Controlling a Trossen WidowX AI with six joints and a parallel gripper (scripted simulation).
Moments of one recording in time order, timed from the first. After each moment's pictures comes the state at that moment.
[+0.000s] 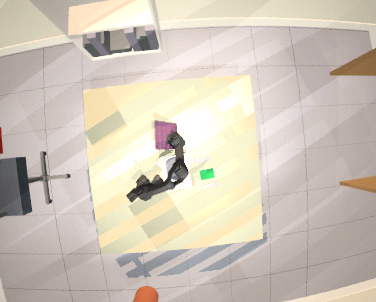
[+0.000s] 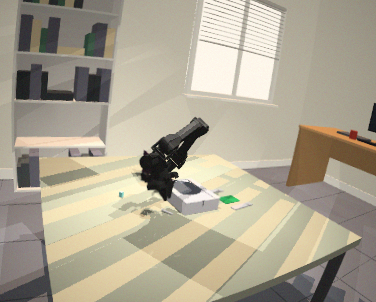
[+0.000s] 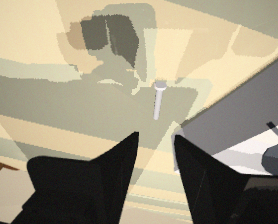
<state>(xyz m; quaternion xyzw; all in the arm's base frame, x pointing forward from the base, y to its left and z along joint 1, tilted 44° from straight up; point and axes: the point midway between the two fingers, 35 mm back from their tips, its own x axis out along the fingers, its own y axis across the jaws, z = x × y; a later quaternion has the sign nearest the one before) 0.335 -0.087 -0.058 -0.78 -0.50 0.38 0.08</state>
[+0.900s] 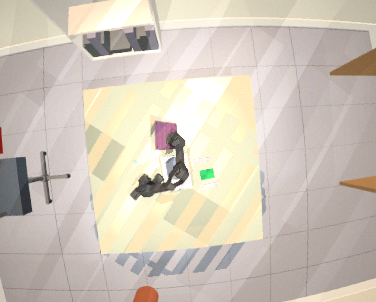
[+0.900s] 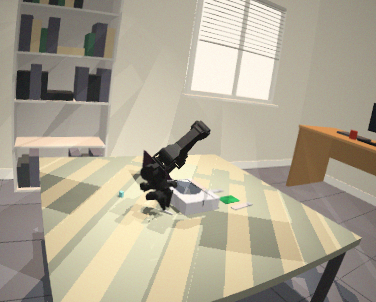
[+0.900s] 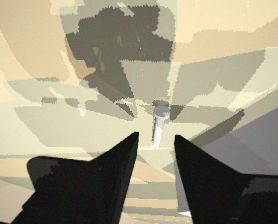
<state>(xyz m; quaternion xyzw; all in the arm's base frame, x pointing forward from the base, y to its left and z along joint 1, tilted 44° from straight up) 0.333 -0.057 -0.091 -0.78 -0.50 0.38 0.08</state>
